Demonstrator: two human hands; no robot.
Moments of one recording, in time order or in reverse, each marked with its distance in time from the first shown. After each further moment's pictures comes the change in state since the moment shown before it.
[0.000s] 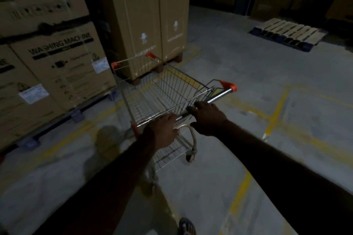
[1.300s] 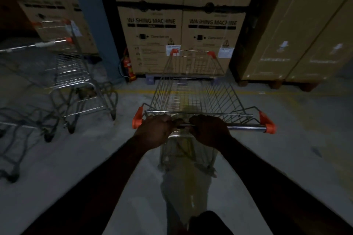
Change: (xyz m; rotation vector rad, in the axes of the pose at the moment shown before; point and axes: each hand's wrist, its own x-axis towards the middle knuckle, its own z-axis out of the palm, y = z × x) left_hand -0.226 -0.070 0.033 0.247 0.474 -0.385; right_hand 0.023 -0.172 0.047 0.099 0.149 -0.874
